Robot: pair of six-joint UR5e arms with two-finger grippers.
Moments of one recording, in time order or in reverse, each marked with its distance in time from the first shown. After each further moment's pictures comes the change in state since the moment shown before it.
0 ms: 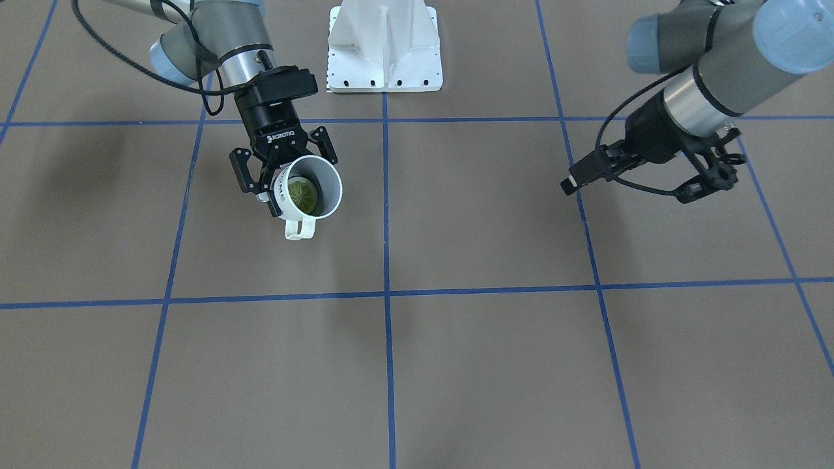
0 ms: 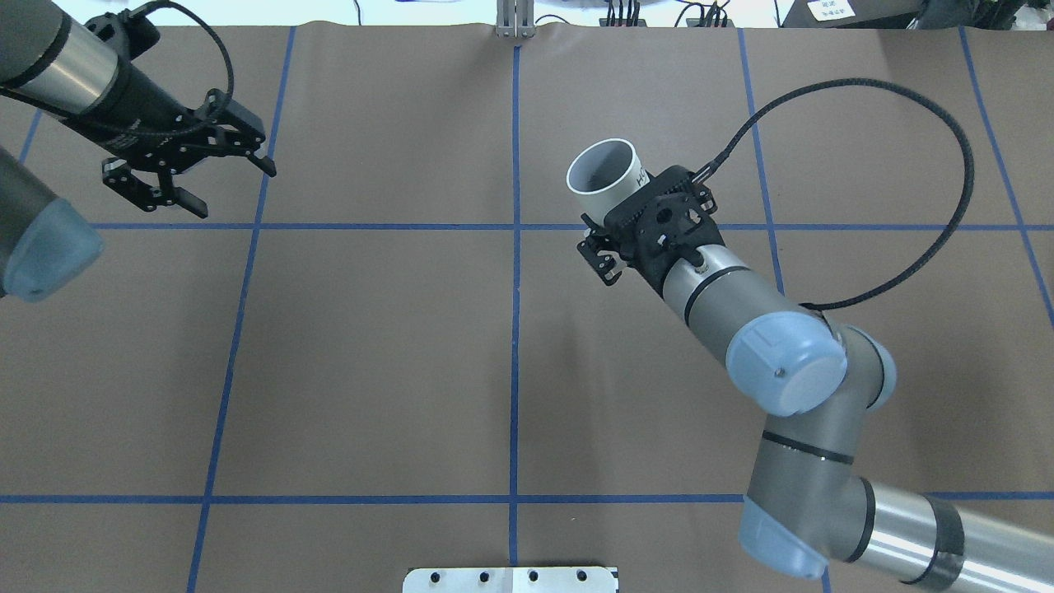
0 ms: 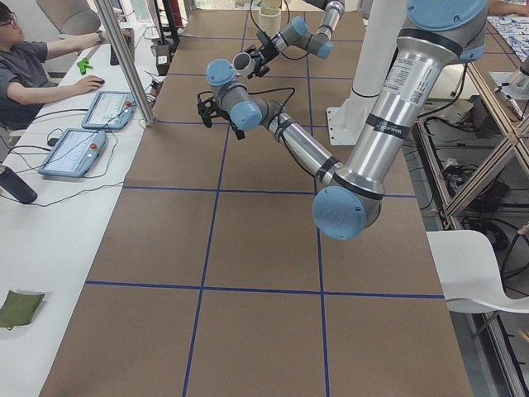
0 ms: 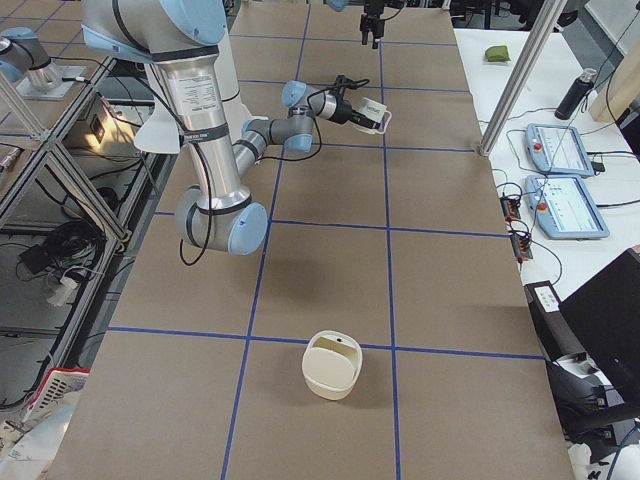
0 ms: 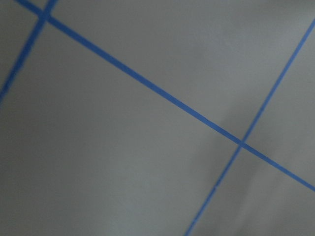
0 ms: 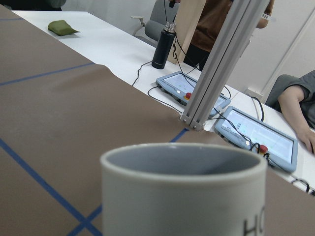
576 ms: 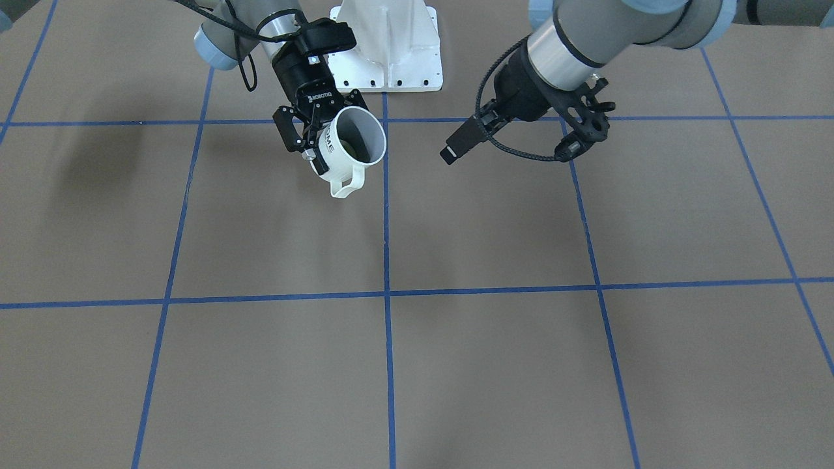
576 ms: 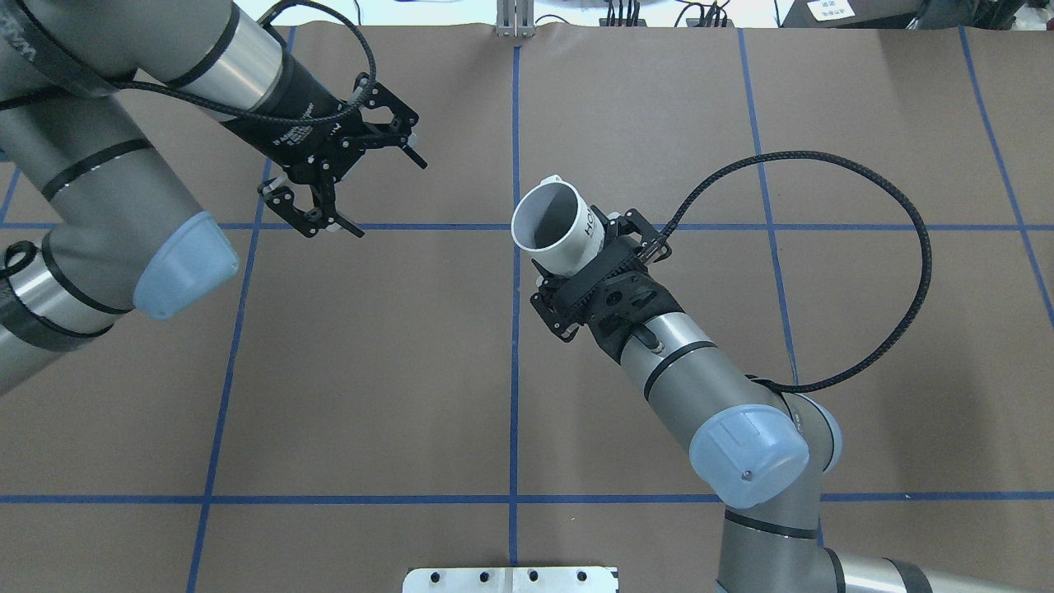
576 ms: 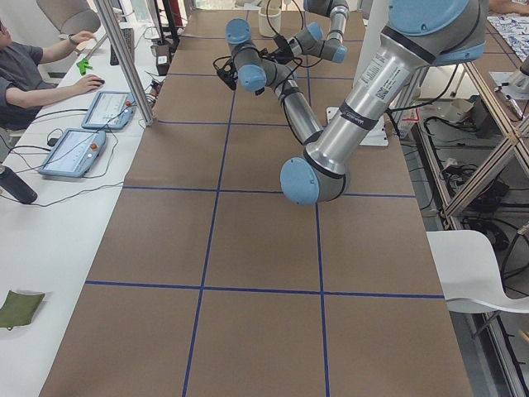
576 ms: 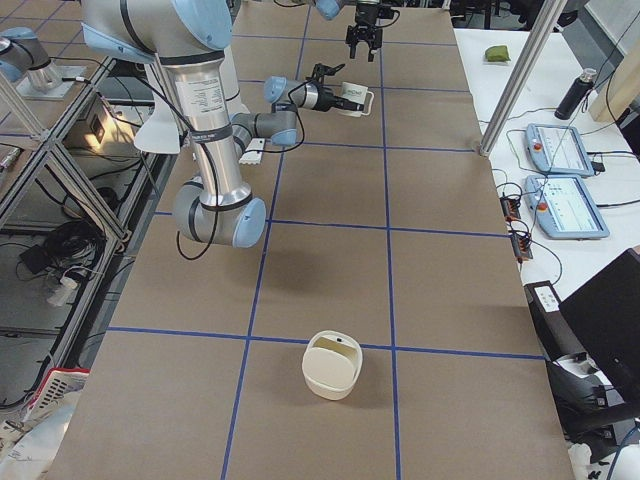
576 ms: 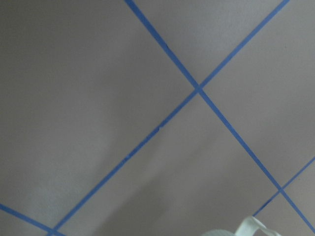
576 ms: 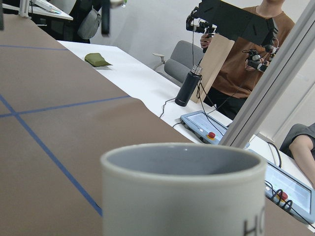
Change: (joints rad) left arm 0.146 -0.246 -0.002 -0.028 0.023 -0.634; right arm -0.200 0.021 -0.003 0.138 -0.275 -0.194
